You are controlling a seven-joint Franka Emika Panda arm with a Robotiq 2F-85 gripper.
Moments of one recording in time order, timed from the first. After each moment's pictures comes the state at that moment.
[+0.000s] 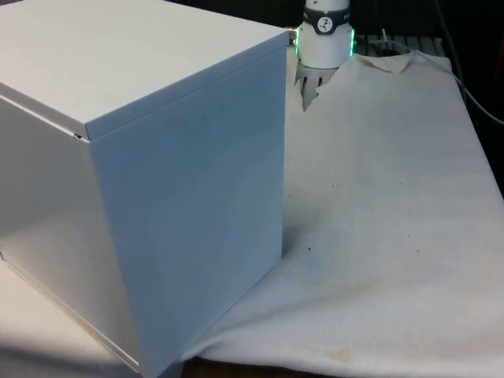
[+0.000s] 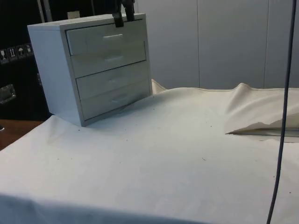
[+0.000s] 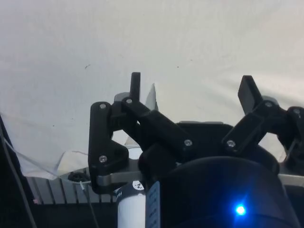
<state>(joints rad) 0.50 0.05 -0.50 -1.86 -0.06 1.84 -0.03</state>
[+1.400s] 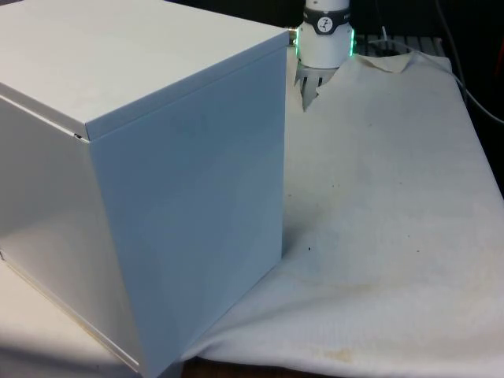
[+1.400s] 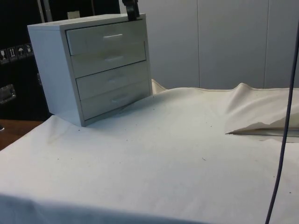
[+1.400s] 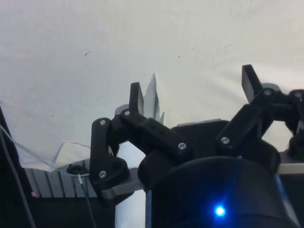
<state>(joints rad) 0.50 -0.05 -0.51 -1.94 -0.09 1.84 -0.25</state>
